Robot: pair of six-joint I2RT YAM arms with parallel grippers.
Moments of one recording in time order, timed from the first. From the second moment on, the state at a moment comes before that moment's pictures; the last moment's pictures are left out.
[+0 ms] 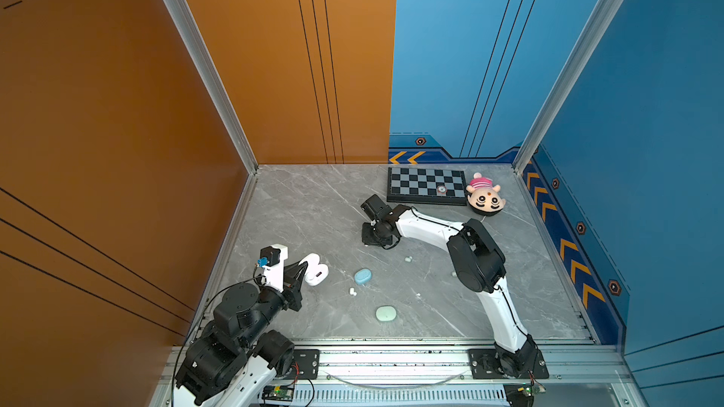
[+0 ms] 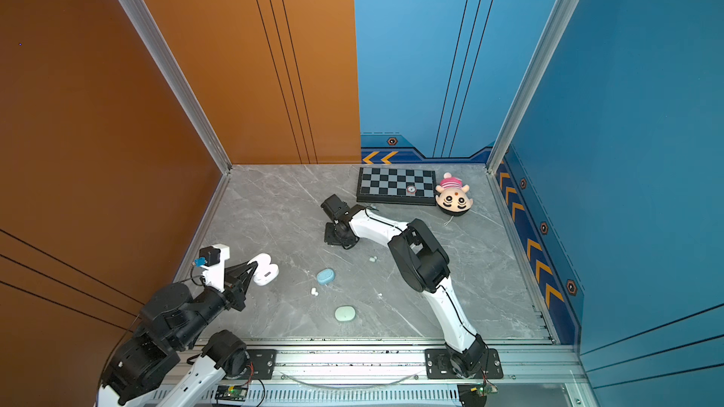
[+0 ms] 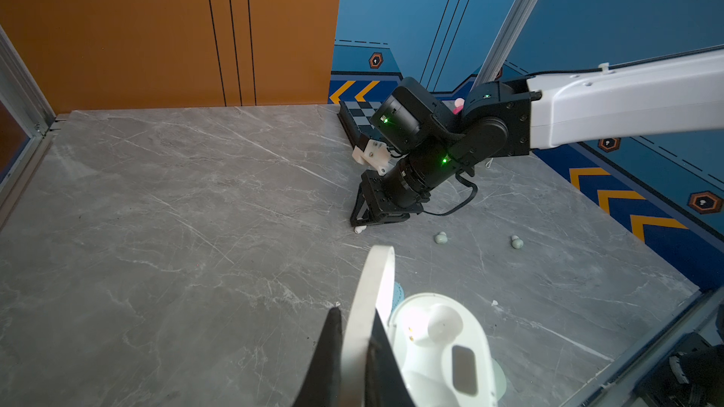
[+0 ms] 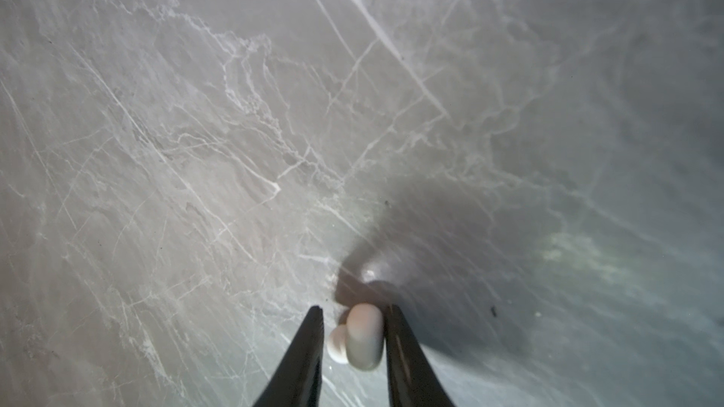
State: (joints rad) left arm -0.50 0.21 0.69 -0.77 -0.07 -0.23; right arm 0.76 2.25 1.73 -0.61 -0.09 0.75
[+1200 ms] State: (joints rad) left arm -0.50 0.47 0.66 -0.48 0.02 -0.11; right arm 0.72 1.82 1.65 -0.67 -0.26 0.56
